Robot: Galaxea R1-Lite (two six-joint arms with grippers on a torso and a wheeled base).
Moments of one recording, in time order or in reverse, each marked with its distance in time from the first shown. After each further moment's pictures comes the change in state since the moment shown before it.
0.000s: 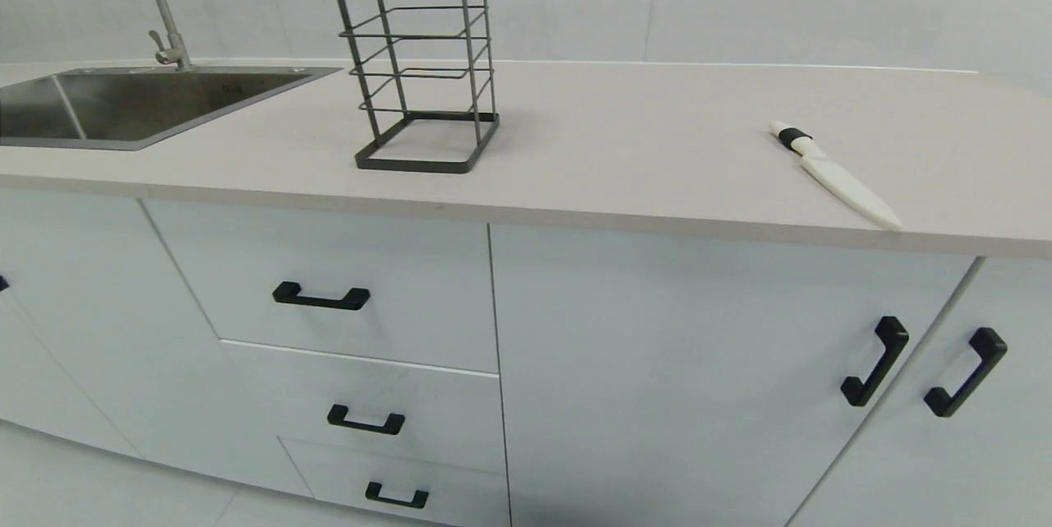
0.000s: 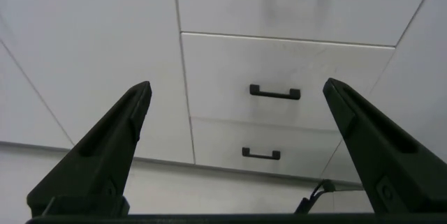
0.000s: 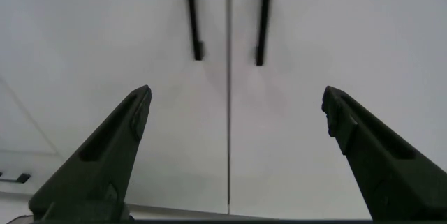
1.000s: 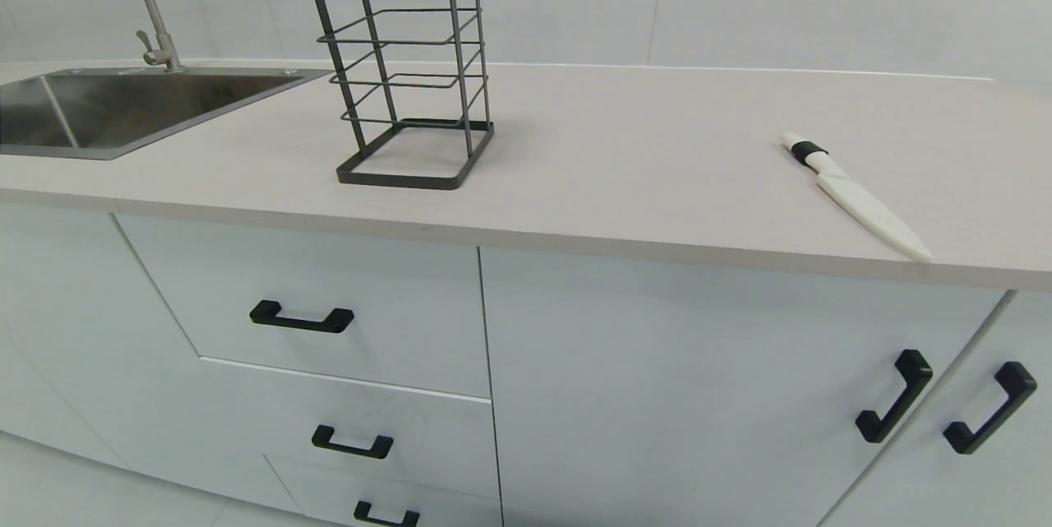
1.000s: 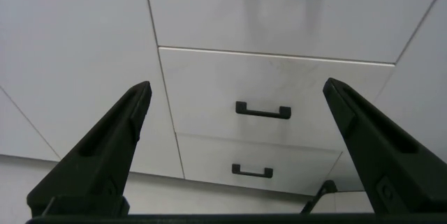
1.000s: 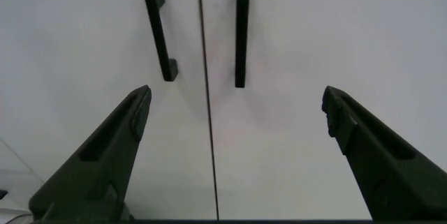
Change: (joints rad) left arm -0.002 0.000 0.000 0.001 0.005 0.000; right arm 0.000 0.000 0.000 0.000 0.000 0.000
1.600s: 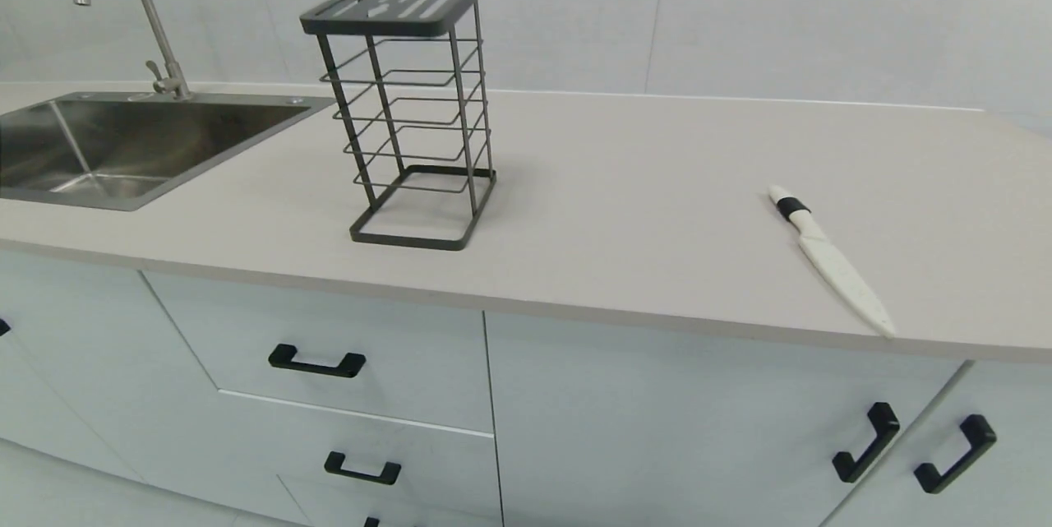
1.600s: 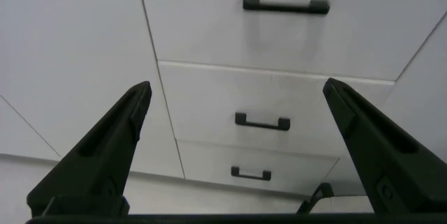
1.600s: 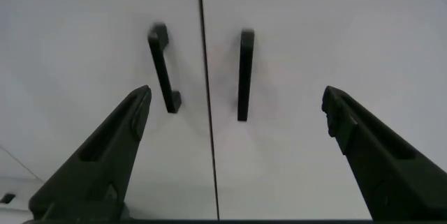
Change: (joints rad) left arm 0.000 0.000 0.000 0.000 0.000 0.000; right arm 0.000 0.000 -0.001 -0.002 0.000 0.000
